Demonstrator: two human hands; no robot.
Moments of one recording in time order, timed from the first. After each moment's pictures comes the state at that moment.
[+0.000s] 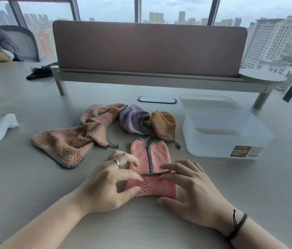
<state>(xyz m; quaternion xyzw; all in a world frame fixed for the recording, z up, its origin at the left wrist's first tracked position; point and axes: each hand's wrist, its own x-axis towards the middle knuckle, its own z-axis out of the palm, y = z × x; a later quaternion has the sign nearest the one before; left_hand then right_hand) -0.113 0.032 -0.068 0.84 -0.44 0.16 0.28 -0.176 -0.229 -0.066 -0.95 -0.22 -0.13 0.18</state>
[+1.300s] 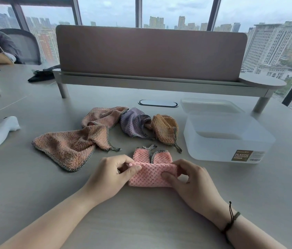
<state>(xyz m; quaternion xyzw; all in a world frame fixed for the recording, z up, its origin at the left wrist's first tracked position) -0.097 0.023 -0.074 0.84 -0.25 0.10 0.47 -0.153 -0.221 -0.072 -0.91 -0.05 -0.18 0.36</state>
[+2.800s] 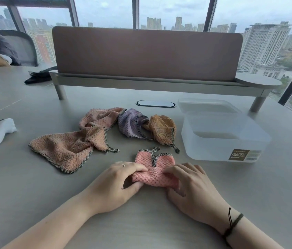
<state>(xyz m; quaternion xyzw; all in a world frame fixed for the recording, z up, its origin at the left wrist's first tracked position) -0.104 0.019 -0.077 0.87 -0.37 0.09 0.31 -0.165 -0.227 -0.070 -0.96 -0.15 -0.15 0.16</state>
